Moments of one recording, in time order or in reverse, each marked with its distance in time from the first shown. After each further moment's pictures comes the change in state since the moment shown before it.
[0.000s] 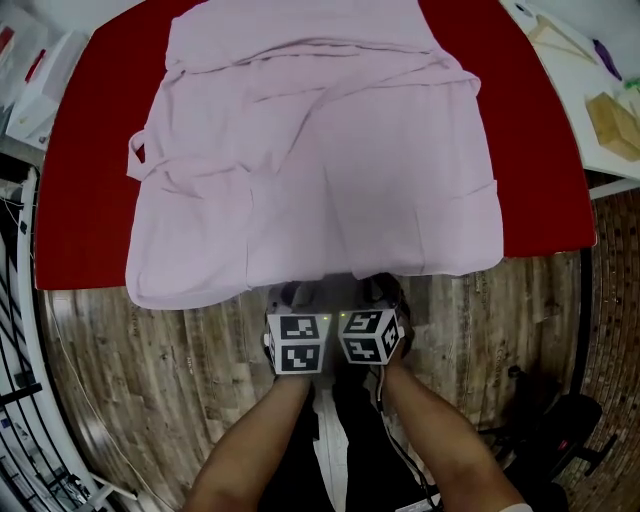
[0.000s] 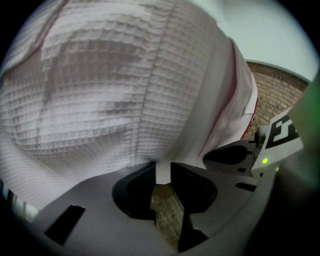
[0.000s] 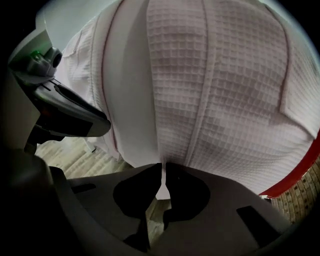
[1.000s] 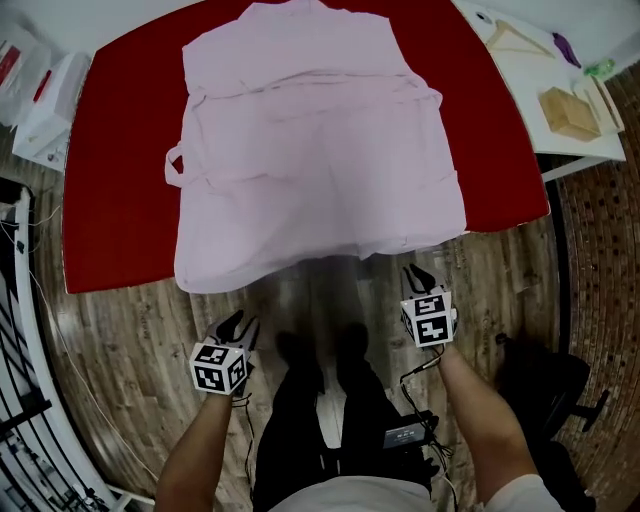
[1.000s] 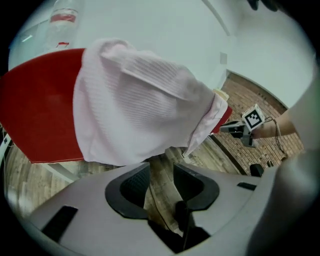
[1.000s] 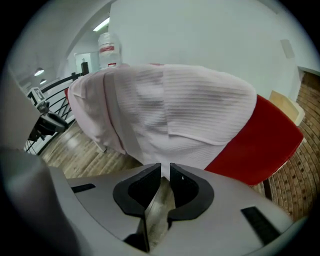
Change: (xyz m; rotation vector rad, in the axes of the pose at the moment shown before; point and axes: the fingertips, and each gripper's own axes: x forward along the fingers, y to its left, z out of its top) left arm -0.154 0.109 -0.078 -0.087 0.136 -0.225; right arm -0.108 -0.074 -0.014 0.090 0.087 0.079
